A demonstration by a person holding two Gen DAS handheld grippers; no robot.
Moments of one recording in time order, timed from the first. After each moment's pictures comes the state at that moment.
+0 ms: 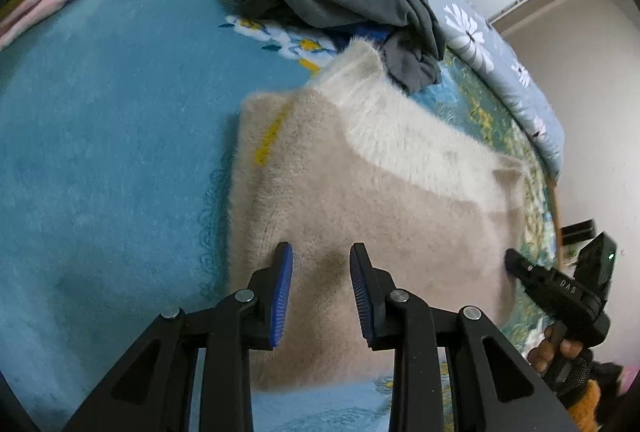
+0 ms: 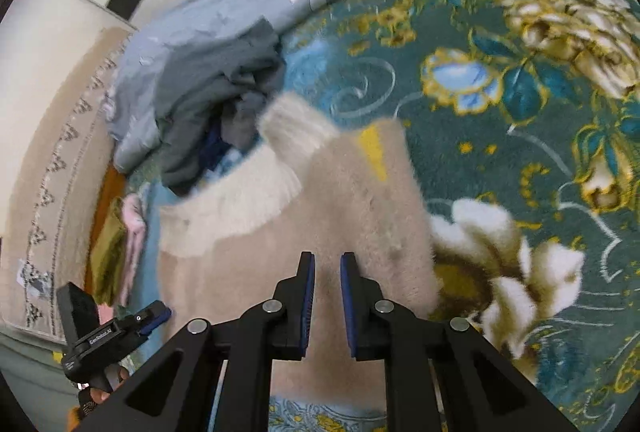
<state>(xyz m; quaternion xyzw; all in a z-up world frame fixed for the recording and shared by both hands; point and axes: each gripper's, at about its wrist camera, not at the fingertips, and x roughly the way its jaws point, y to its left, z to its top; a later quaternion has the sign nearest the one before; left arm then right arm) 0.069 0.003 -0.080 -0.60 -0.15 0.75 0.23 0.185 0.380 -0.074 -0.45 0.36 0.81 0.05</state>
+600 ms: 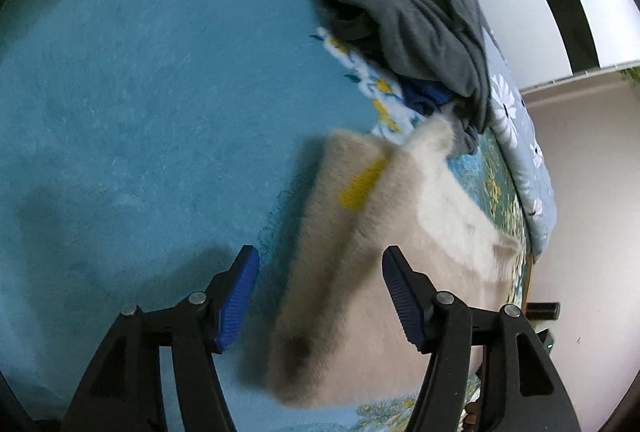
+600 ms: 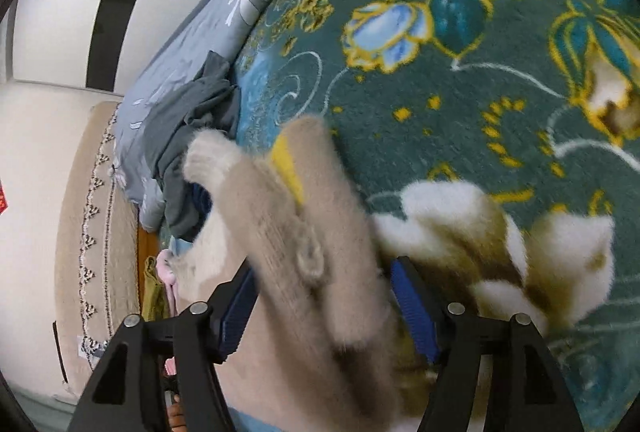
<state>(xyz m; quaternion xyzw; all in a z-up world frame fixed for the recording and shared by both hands) 0.042 -0.045 -0.101 -0.61 -0.27 0.72 0.16 0.188 0.422 -0.137 -0.42 0.51 0.75 0.05</state>
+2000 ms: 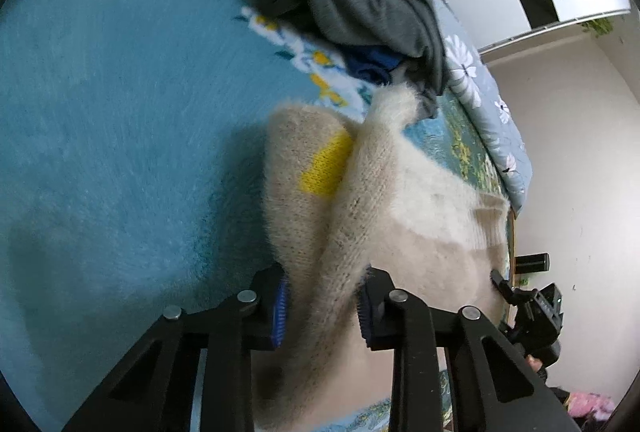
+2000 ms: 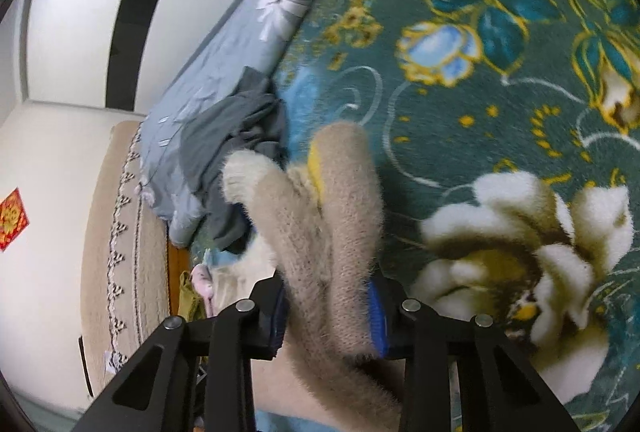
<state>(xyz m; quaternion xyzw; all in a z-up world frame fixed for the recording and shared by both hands) 0.037 -0.012 -0.096 -0.60 -0.23 0.72 0.26 0.186 0.400 -0.086 -0.38 0.54 0.75 0.04</state>
